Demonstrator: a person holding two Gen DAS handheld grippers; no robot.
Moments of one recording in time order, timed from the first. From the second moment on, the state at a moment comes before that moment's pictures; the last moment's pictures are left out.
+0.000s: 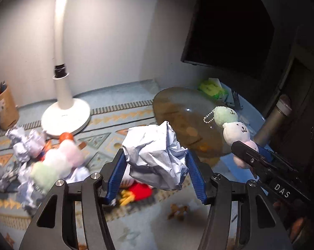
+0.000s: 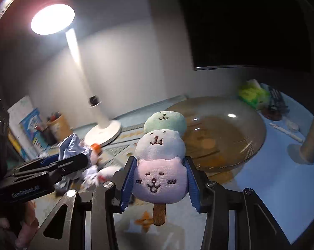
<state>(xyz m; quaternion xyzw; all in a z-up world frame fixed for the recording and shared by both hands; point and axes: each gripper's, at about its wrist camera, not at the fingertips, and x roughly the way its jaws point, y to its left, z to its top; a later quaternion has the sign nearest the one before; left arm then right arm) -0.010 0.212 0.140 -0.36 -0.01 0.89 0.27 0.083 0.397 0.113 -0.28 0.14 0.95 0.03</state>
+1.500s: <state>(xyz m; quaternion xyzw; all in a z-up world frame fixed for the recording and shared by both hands) 0.049 -0.058 0.043 -0.35 -0.14 0.93 0.01 0.062 0.242 0.024 -0.33 0.03 0.93 -0.14</state>
